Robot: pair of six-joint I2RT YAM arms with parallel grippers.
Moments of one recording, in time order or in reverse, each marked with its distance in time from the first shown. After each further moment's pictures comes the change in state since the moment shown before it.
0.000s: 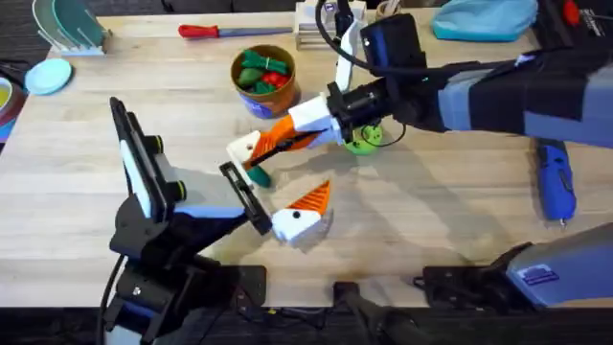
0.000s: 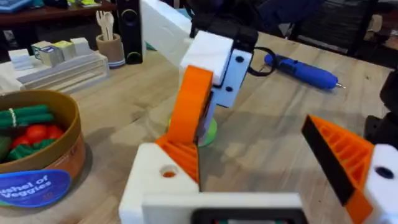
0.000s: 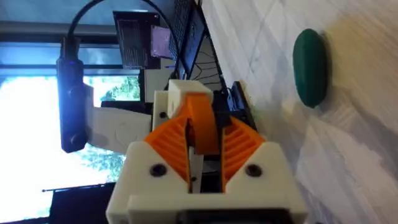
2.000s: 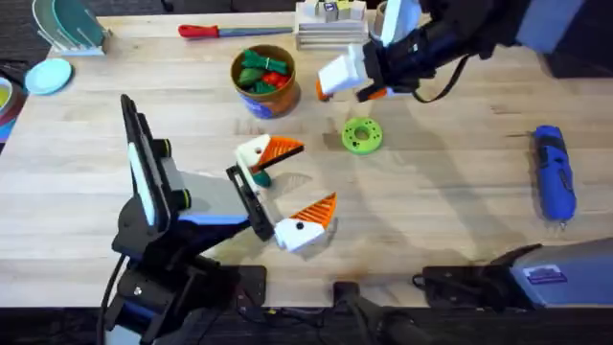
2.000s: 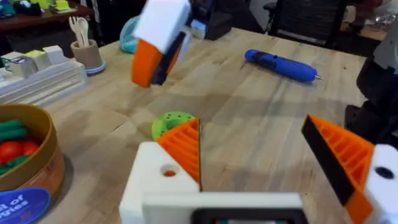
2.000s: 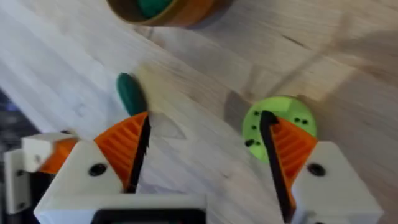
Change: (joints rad) left arm -0.021 0.000 0.000 0.000 0.056 0.034; right arm -0.158 -0.086 0.364 -0.850 0.712 -0.574
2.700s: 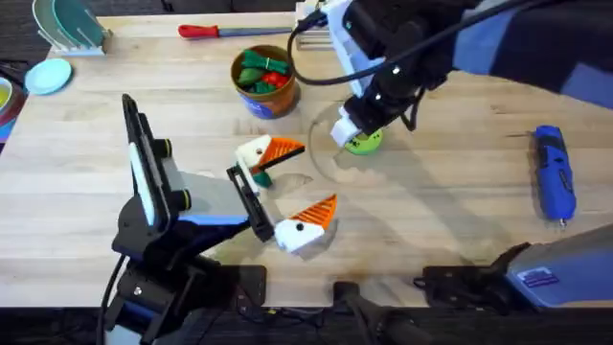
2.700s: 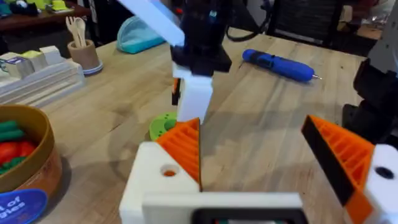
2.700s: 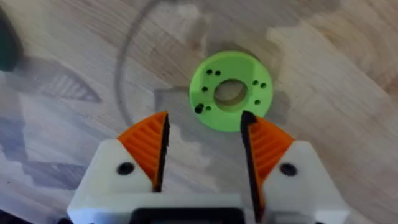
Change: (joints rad) left arm 0.000 0.000 0.000 0.000 0.010 0.000; right arm 0.209 0.074 0.023 -0.211 0.516 -0.201
